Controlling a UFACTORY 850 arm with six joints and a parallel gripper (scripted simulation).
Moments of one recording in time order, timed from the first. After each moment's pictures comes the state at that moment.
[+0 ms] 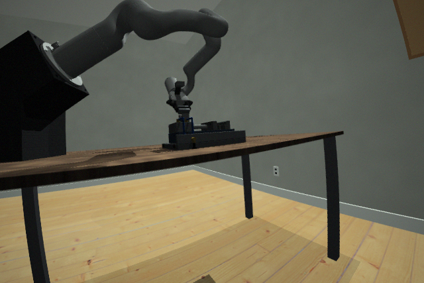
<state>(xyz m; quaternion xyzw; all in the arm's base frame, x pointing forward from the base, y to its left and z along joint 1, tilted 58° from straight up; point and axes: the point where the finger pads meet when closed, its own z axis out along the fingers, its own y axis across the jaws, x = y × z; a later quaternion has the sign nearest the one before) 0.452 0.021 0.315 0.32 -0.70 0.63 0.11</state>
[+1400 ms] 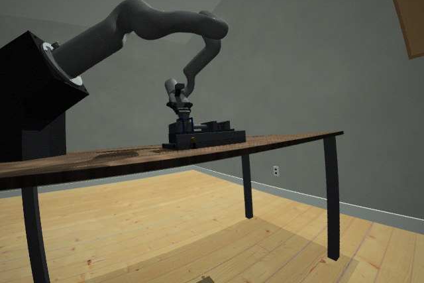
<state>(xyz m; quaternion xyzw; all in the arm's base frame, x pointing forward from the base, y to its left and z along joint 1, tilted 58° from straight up) 0.462 0.019 0.309 0.32 -0.70 0.63 0.11</state>
